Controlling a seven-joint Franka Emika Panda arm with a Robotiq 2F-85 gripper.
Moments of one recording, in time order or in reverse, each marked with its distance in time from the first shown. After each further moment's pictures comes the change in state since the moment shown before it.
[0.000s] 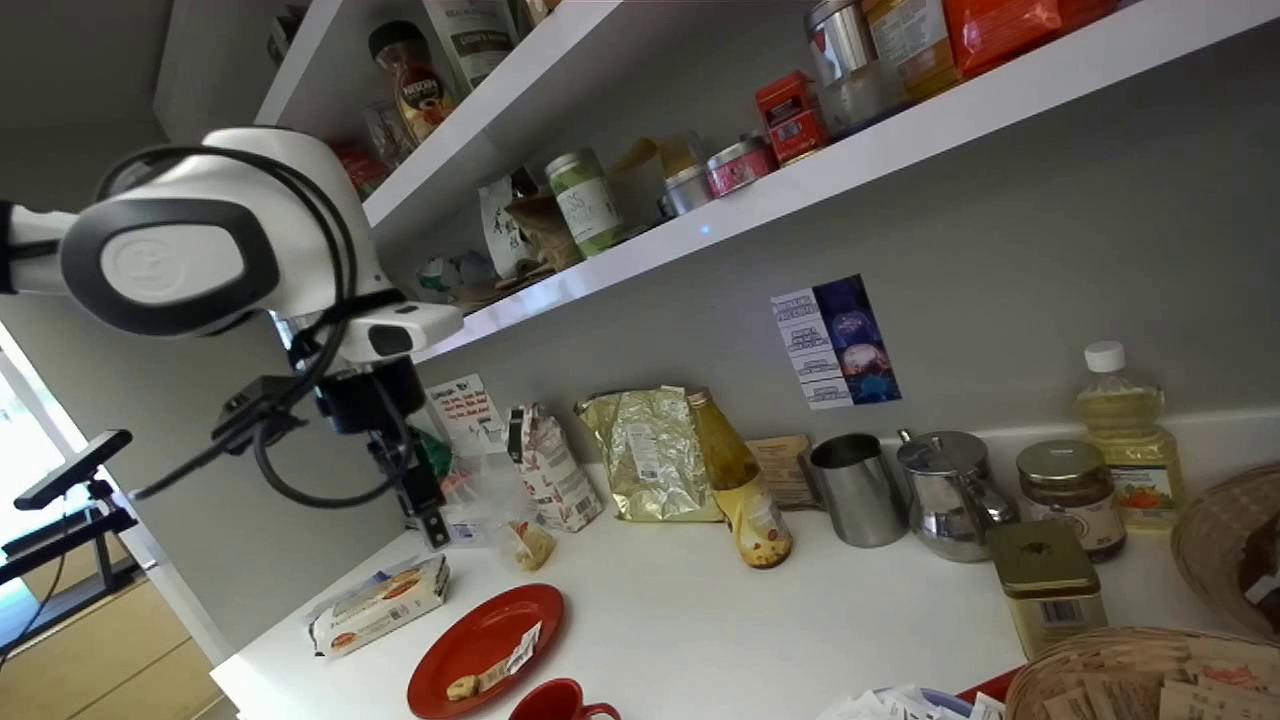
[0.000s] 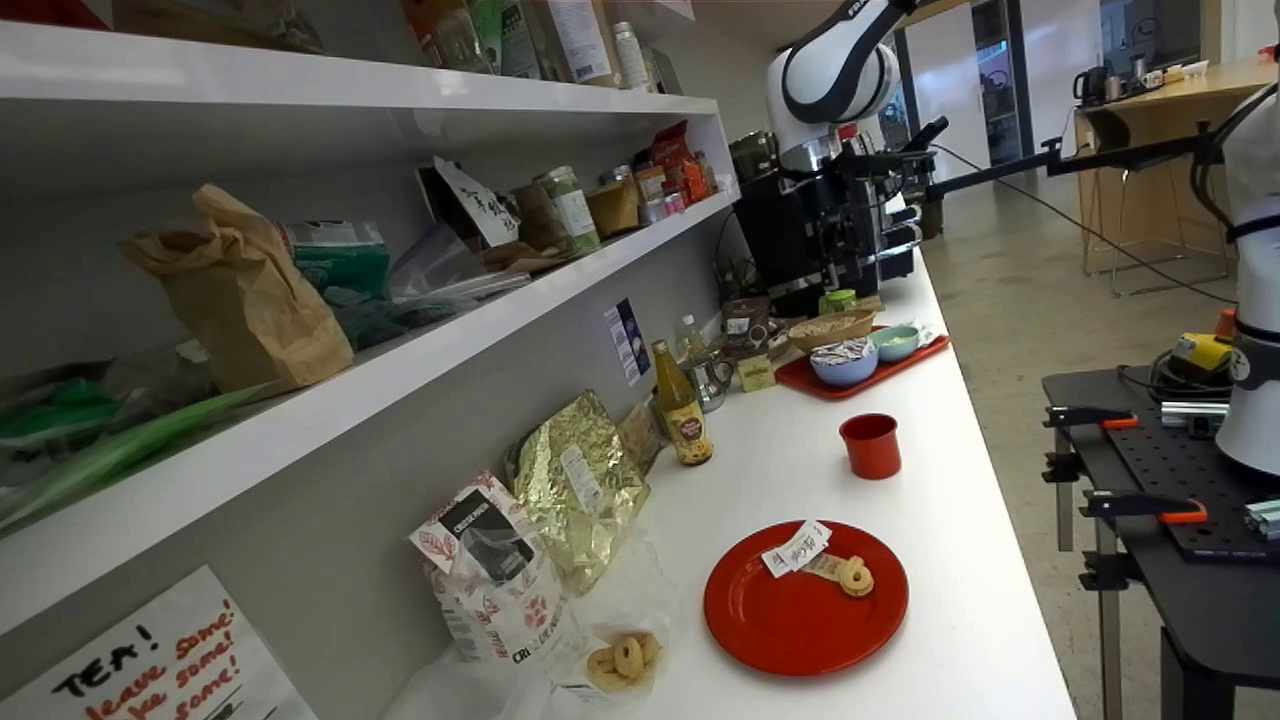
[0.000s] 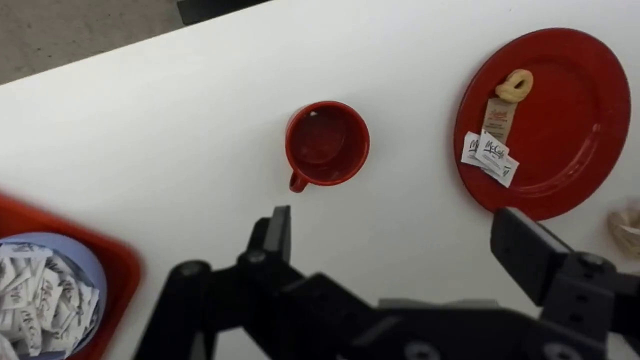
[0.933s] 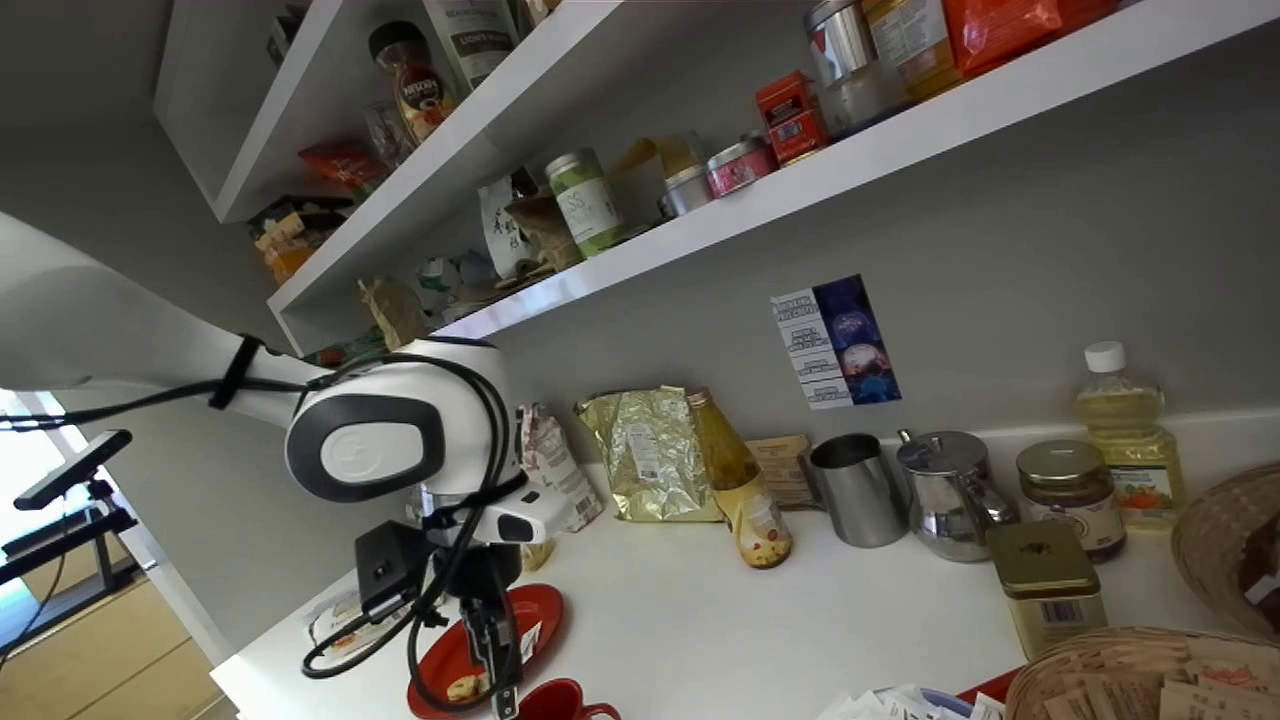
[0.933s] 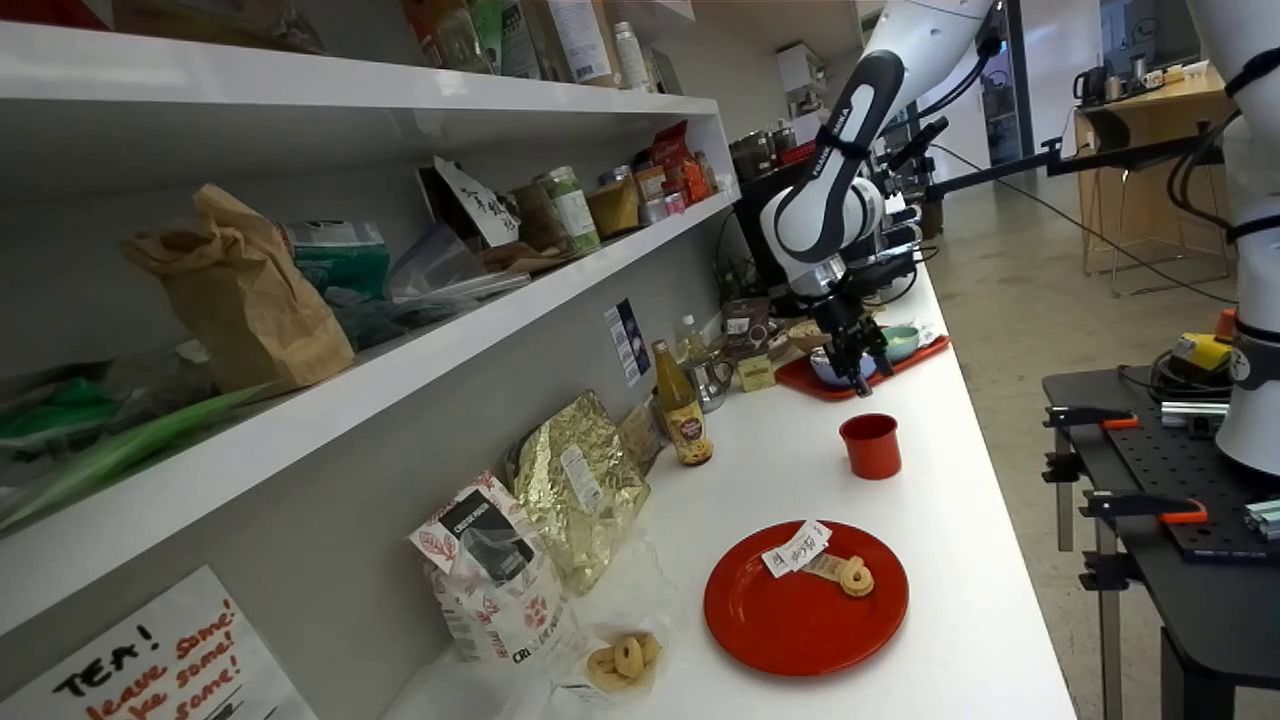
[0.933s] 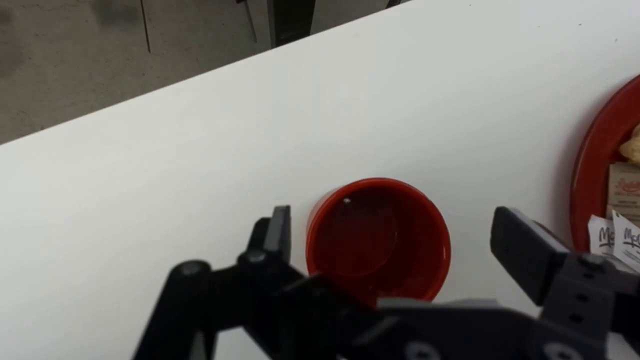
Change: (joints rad) arm 0.000 0.380 0.026 0.002 0.030 0.133 0.025
